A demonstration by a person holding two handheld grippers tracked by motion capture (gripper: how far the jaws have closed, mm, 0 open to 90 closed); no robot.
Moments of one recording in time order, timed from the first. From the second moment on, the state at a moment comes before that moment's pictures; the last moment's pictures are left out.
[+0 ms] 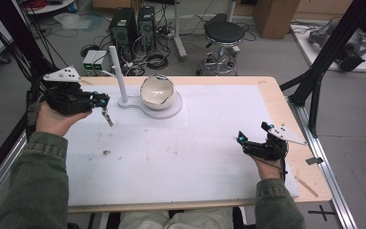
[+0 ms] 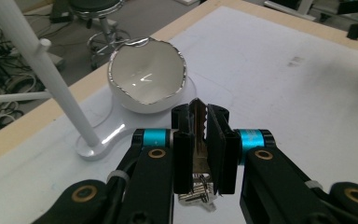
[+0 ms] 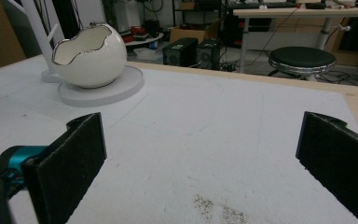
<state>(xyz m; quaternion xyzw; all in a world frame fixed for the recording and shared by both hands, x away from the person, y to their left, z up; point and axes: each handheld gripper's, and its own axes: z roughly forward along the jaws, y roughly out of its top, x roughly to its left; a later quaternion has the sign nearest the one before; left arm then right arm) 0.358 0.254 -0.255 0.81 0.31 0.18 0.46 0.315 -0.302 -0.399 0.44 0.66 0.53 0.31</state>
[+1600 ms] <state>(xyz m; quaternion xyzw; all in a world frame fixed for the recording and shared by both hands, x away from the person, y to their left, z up) 0.458 0.252 -0.216 0.78 0.36 0.22 0.47 0.314 -0.305 -0.400 0.44 0.65 0.53 0.31</state>
